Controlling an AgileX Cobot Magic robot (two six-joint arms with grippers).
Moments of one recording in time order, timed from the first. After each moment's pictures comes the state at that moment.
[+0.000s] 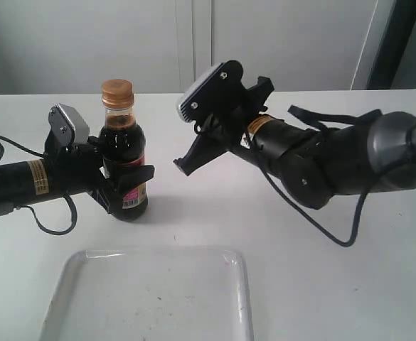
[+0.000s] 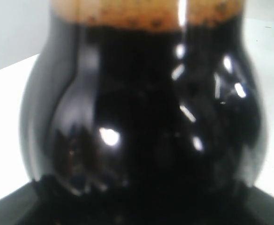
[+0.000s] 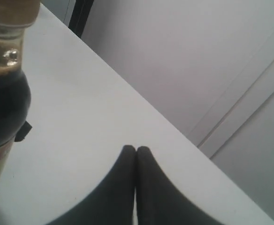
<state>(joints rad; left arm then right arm) -0.19 1.97 -0.81 0.99 -1.05 -0.39 0.59 1.83 -0.95 -0.07 -0.60 -0.37</state>
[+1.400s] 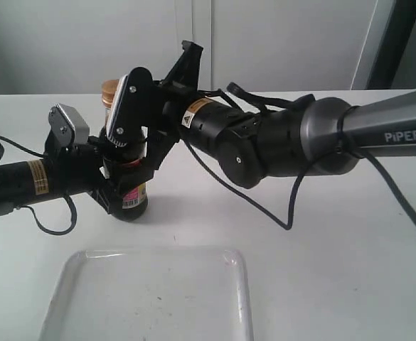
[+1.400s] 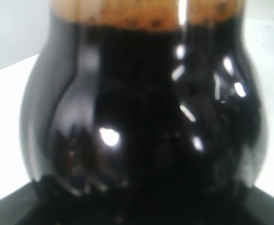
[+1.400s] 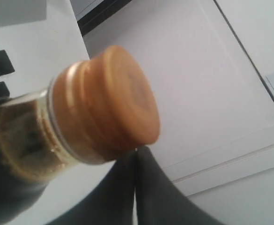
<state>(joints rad) -0.19 1.97 -0.81 1.00 -1.05 -0.39 0.73 1.90 -1.18 0.09 -0.49 -1.00</state>
